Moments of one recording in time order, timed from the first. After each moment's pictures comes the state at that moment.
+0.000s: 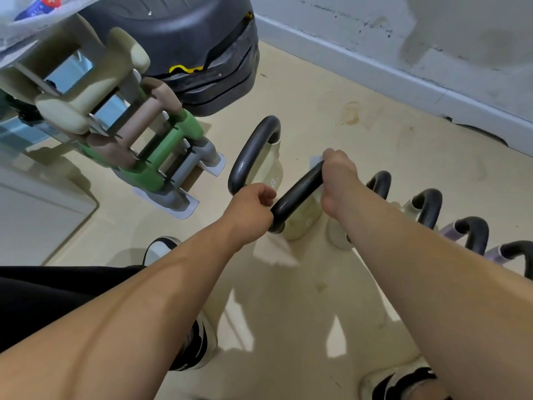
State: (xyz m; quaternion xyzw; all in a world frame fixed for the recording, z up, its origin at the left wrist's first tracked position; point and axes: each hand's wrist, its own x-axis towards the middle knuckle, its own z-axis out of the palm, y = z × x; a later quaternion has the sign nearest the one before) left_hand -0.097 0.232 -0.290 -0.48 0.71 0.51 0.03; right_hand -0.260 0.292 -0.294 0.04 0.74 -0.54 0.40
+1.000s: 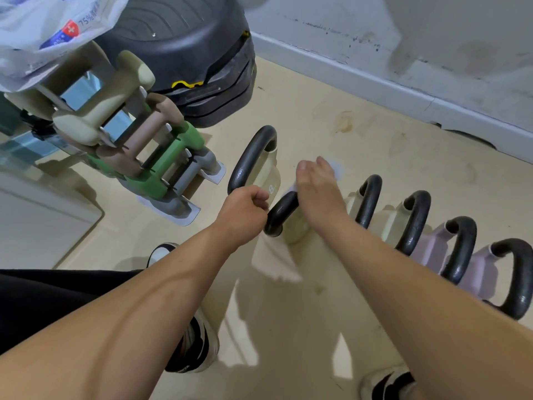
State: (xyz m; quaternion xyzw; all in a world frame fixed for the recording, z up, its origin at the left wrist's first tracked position) left_hand -0.092 0.231 -0.286 -0.48 0.71 0.52 -0.03; right_hand -0.228 0.322 -0.285 -0.31 0.82 -0.38 0.28
